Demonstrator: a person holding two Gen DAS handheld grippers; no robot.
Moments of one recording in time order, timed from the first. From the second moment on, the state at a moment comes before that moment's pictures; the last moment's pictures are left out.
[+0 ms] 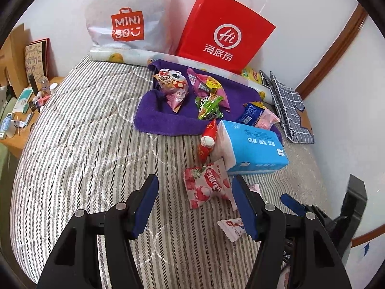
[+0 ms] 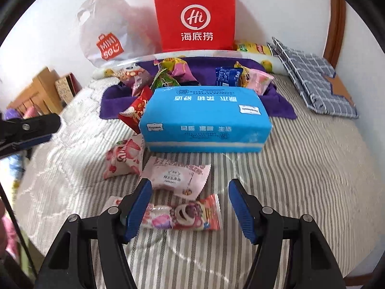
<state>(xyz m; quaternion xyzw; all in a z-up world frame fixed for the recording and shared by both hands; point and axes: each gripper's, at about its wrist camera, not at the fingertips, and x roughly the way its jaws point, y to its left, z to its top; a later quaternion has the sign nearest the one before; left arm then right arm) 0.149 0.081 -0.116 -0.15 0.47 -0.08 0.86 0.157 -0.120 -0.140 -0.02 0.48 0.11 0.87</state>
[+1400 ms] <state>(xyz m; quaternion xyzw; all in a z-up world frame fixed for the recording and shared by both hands) 0.151 0.066 -0.131 -0.16 0.49 -0.10 0.85 0.140 -0.142 -0.156 0.10 0.55 0.13 0.82</state>
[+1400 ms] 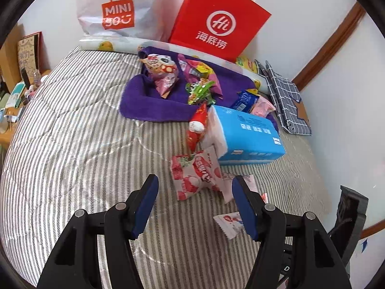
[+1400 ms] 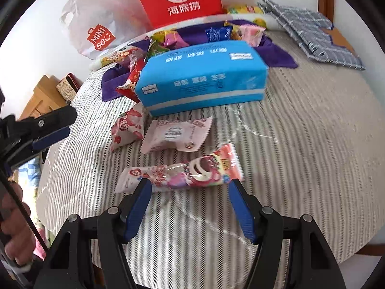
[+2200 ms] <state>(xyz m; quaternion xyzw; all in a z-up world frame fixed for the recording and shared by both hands) 0.158 0.068 -0.137 -0.15 0.50 -0.09 0.85 0.168 -0.149 -0.165 0.11 0.56 0.10 0.81</state>
